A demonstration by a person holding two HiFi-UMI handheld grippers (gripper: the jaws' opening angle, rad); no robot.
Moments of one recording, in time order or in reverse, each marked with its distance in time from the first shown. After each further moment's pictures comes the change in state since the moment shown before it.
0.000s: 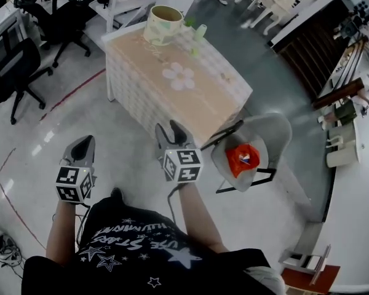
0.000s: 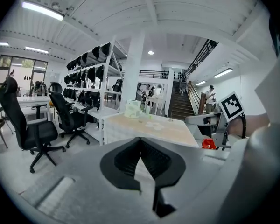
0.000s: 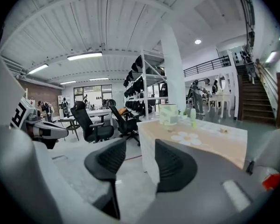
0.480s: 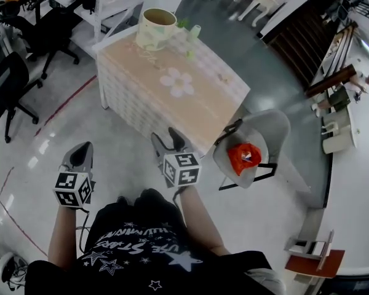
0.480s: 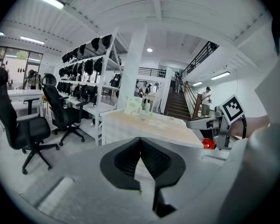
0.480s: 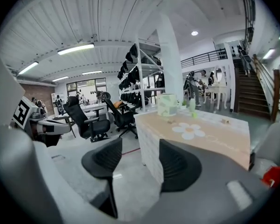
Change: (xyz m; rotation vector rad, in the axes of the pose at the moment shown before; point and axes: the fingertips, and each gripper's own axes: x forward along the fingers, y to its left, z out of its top) left arm 0.049 0.055 0.001 -0.021 0.036 -0.080; right arm 0.051 0.006 -0.015 0.048 0.098 -0.048
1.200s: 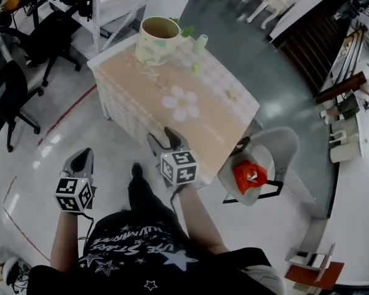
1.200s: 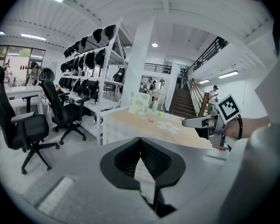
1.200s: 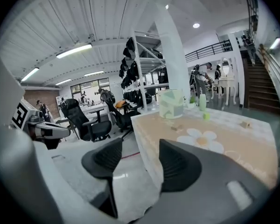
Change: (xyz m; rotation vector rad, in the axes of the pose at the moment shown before) left arm 0.102 0.033 0.025 -0.034 0.051 0.041; right arm 0.119 -0.053 0.034 0.020 0.032 0.088
